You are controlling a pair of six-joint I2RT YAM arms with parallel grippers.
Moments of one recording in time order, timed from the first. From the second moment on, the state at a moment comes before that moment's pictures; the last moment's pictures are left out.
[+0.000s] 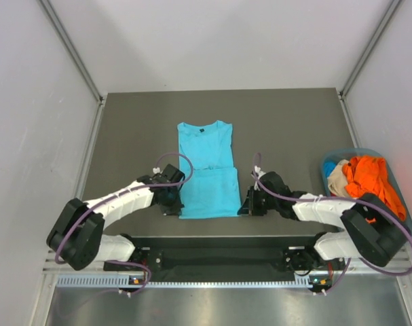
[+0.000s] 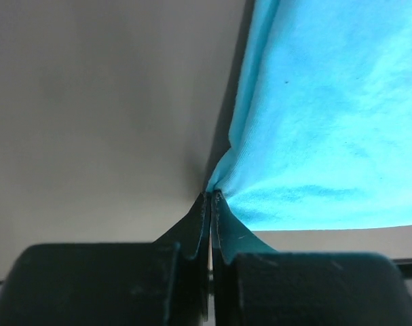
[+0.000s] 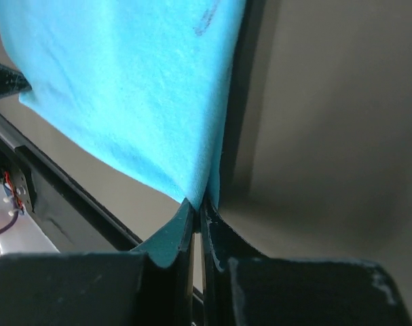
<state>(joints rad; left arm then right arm) -0.59 1.32 0.65 -0.58 -0.02 -0.86 0.68 1.35 0.40 0.10 -0.33 0.71</state>
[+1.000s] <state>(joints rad) -0.63 1.29 0.72 -0.60 0.10 -0.91 0.71 1.23 0.54 -0.27 -0.24 0.67</state>
